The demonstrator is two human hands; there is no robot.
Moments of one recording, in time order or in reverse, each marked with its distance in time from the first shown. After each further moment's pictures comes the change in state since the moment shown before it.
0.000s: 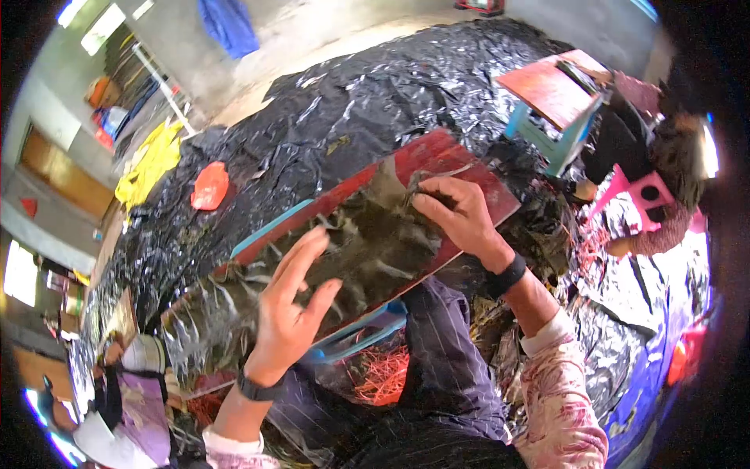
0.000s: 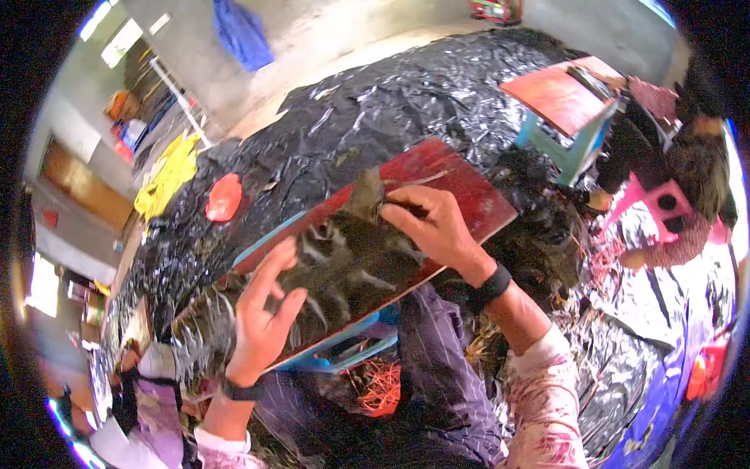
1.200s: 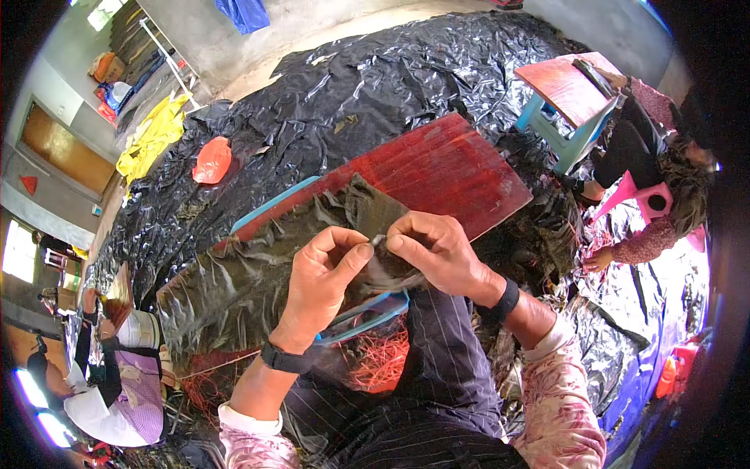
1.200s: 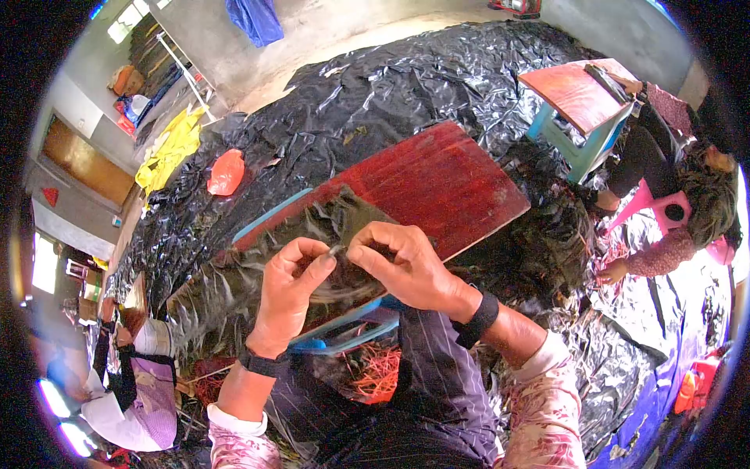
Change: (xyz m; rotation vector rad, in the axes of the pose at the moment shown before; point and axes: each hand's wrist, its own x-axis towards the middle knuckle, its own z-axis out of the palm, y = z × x) left_hand 0.006 -0.010 0.041 -0.784 0.016 -0.417; right_hand -0.036 -0.030 0.042 0.271 -0.307 0.099
